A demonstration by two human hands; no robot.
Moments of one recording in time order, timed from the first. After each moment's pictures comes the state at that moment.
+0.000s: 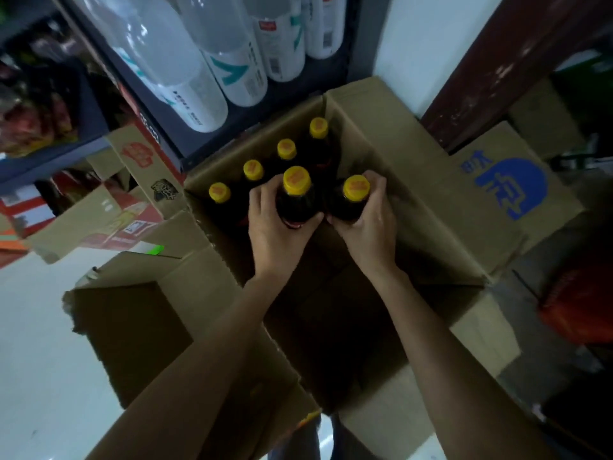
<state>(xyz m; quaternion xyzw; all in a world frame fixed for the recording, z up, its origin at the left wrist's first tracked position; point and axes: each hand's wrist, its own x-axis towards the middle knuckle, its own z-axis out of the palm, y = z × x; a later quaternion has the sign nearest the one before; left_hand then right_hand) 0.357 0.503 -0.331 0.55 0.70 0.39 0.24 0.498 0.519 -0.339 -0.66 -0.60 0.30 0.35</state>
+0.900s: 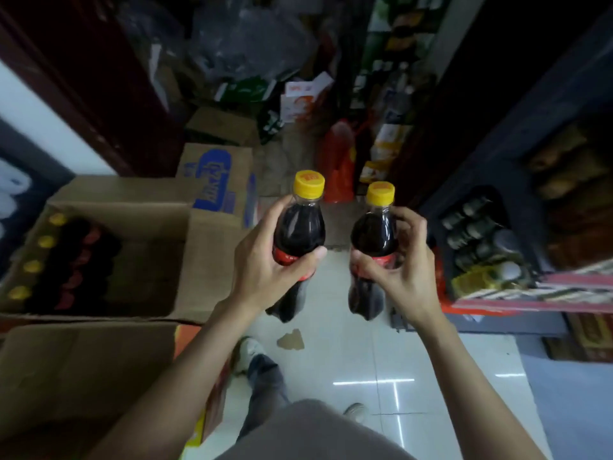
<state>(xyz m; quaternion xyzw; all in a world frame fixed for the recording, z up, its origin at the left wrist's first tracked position) 0.564 0.148 -0.070 0.82 0.20 0.27 0.47 0.690 -0.021 -0.075 -0.78 -0.31 0.10 0.53</state>
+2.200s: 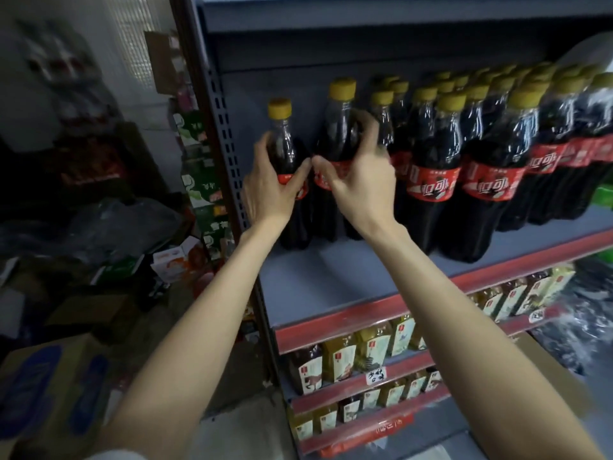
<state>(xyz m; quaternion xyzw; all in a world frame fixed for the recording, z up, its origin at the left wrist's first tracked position) 1.048 -0.182 0.122 0.82 0.09 0.47 0.31 1.067 -0.316 0.147 -0.79 -0.26 -0.33 0.45</state>
